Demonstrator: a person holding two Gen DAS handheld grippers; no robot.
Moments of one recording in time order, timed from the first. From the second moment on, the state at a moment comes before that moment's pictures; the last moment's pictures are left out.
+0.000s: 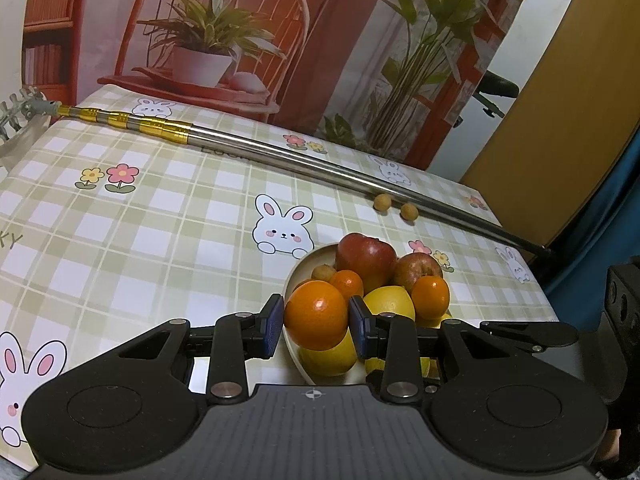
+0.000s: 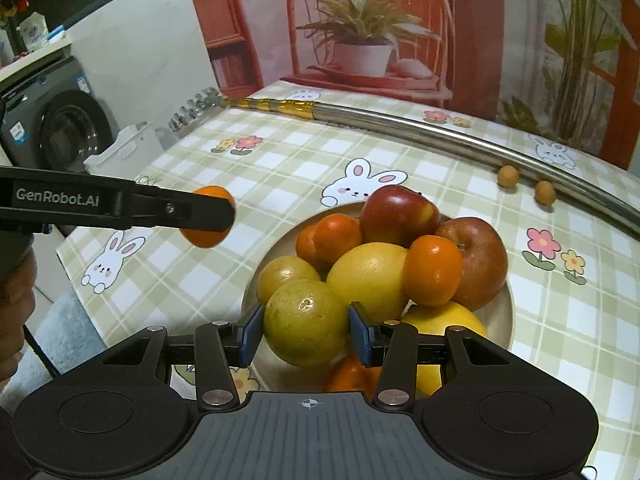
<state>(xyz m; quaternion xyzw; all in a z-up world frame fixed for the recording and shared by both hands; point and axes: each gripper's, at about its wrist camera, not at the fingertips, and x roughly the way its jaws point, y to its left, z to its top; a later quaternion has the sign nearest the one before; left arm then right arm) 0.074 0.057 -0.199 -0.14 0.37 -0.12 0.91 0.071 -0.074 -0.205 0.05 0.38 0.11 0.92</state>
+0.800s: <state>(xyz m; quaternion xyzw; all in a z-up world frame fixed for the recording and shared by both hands) 0.075 0.055 -0.201 -0.14 0.38 -0.12 0.91 0.076 -0.075 -0.222 0.07 0.40 0.11 0.91</state>
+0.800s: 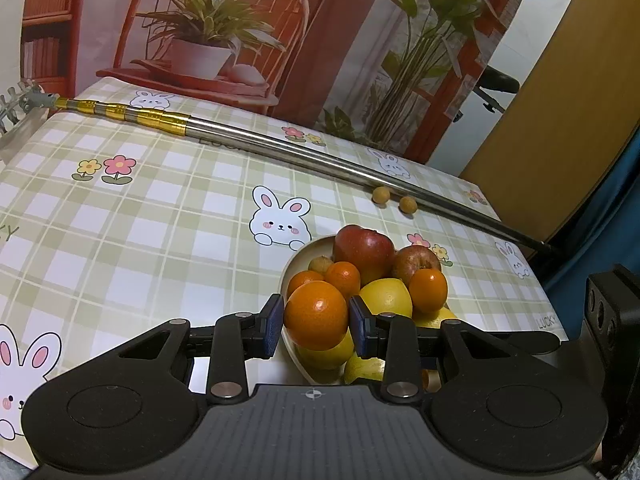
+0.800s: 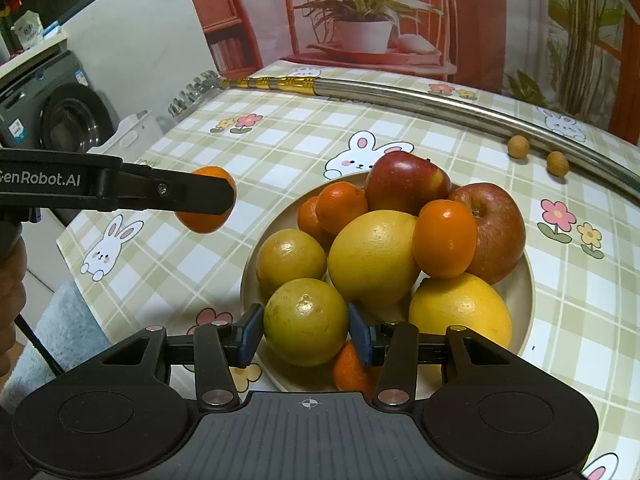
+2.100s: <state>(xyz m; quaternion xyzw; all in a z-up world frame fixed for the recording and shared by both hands) 0.101 -0.003 -0.208 -0.01 0.40 -0.15 0.91 0.030 -0.177 -0.197 0.18 0.28 -0.02 0.94</state>
